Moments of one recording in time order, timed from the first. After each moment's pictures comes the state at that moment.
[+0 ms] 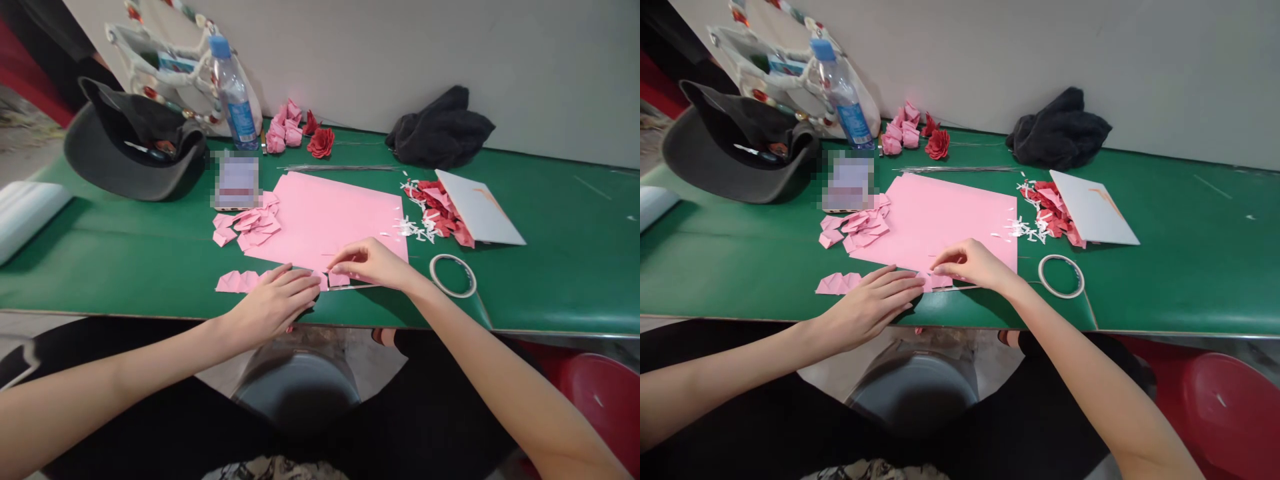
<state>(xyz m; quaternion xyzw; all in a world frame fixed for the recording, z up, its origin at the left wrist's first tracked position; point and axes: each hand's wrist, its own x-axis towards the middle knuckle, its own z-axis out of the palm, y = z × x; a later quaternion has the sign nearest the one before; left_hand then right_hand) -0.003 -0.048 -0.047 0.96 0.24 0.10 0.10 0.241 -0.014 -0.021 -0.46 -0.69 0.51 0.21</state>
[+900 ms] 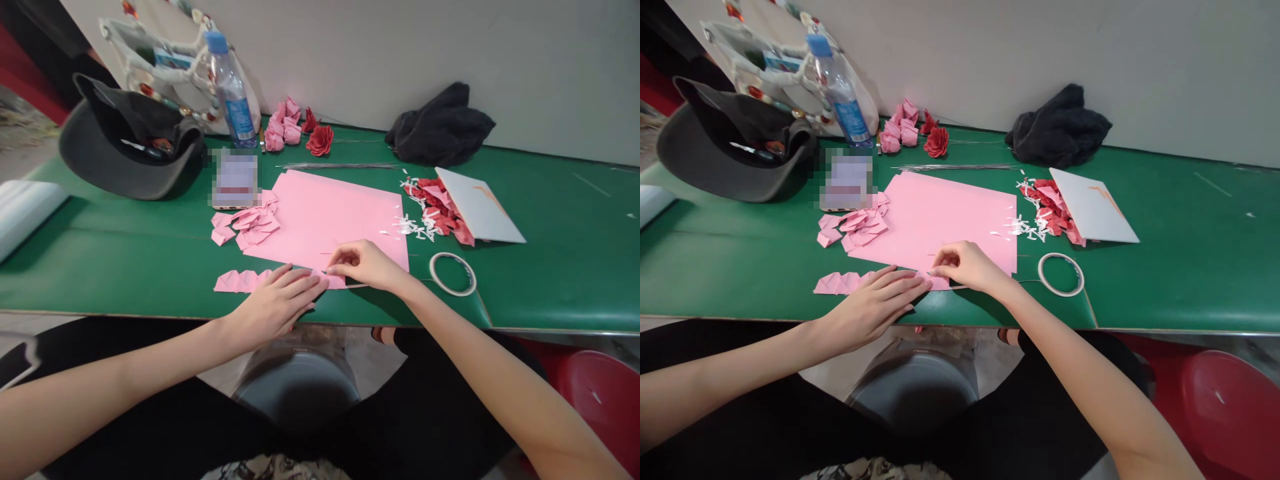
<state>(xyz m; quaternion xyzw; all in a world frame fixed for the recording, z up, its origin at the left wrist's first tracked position) 0.002 -0.052 -0.054 0.96 0.24 0.12 0.04 0.237 -0.012 -0.038 -0.47 -0.72 0.46 0.23</state>
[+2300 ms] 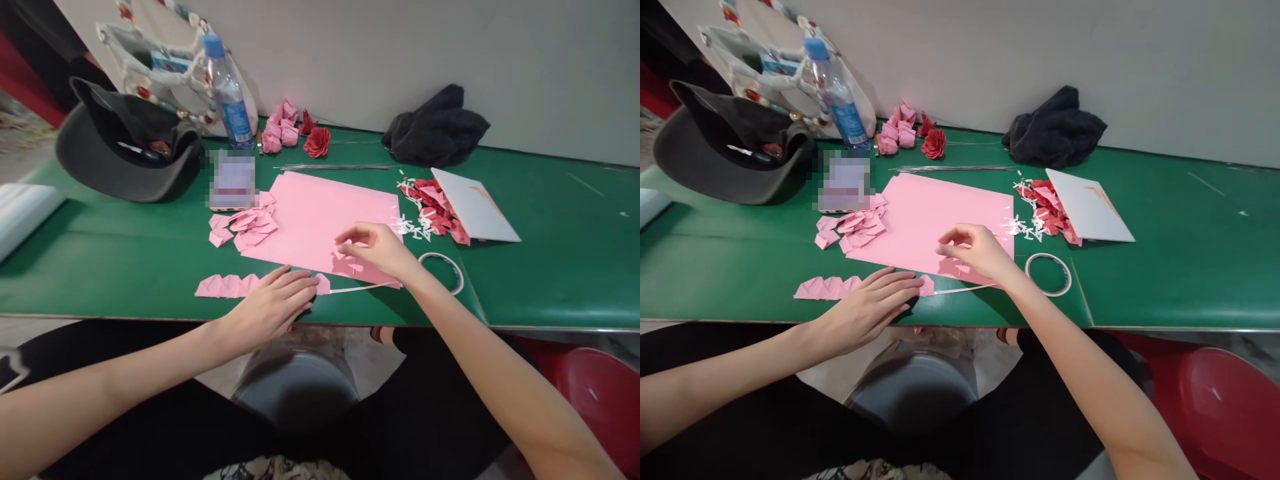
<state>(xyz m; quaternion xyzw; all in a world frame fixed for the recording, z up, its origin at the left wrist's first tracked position) 0.002 -0.052 -0.044 0.96 0.24 0.12 0.09 0.249 -0.005 -0.014 -0.47 -0.66 0.48 0.34</state>
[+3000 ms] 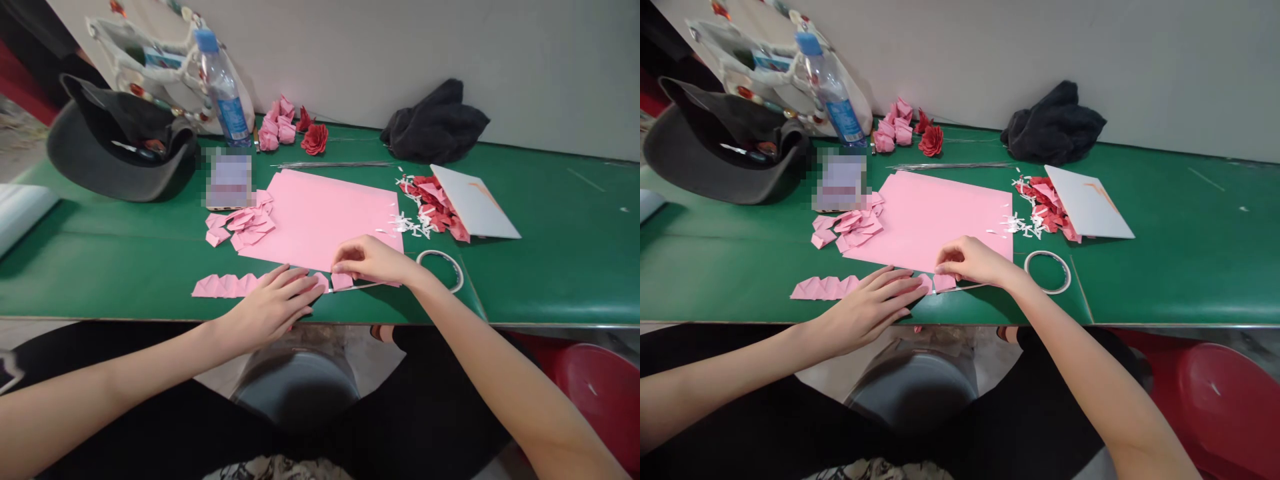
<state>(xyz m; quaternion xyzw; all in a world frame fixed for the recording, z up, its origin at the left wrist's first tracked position) 0.003 -0.052 -0.048 0.96 0.24 0.12 0.08 0.252 -0.011 -0.017 -0.44 -0.73 0.50 0.17</state>
